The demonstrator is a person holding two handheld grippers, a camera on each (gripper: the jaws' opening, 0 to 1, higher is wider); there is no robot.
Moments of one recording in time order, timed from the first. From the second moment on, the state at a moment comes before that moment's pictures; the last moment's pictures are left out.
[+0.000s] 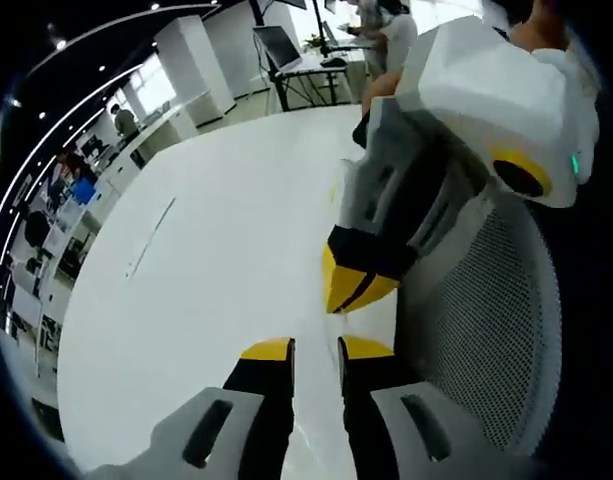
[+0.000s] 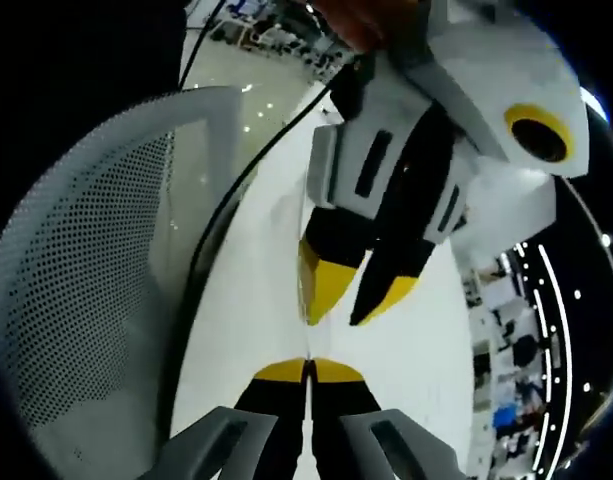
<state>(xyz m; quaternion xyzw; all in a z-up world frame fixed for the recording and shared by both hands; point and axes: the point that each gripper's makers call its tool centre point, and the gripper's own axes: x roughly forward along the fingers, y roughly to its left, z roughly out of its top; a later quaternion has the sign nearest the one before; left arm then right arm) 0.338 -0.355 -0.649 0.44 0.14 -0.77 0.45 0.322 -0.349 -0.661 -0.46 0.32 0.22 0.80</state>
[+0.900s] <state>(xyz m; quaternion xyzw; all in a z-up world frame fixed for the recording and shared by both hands) 0.345 -0.361 -0.657 0.43 0.12 -0.76 0.47 0.319 -0.340 -0.656 -0.45 0.32 0.22 0.80</state>
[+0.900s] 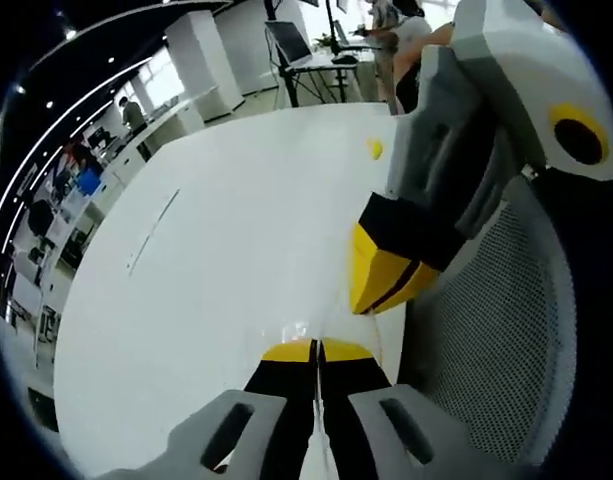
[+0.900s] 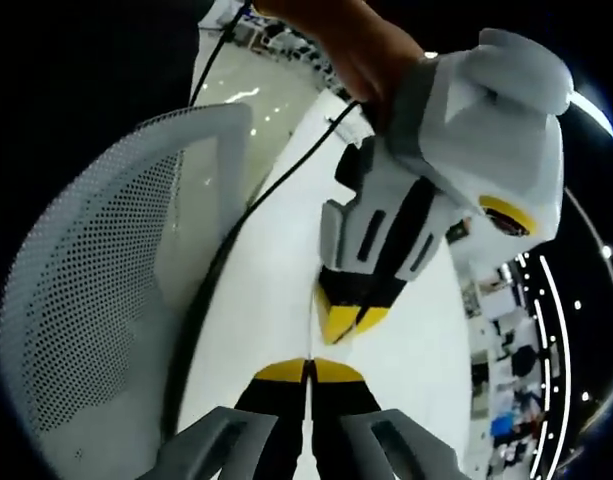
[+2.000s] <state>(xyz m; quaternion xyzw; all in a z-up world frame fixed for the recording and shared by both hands) 0.341 -0.401 -0.611 0.42 -0.01 -0.76 0.50 0.321 -0.325 -0.669 -0.42 0.34 0.21 0.81</state>
